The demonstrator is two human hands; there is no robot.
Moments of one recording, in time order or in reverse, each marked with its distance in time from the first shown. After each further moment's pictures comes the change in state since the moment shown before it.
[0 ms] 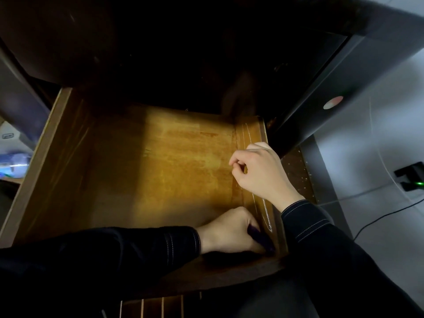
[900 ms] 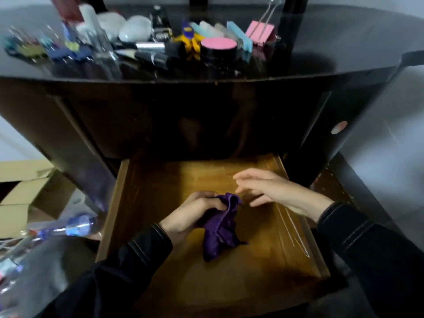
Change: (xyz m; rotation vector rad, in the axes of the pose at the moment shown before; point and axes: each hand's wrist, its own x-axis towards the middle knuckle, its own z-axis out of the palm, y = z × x) left_hand -0.076 0.006 -0.128 -0.583 0.396 -0.154; right_hand 0.024 -0.028 -0.041 1.026 -0.427 0.378
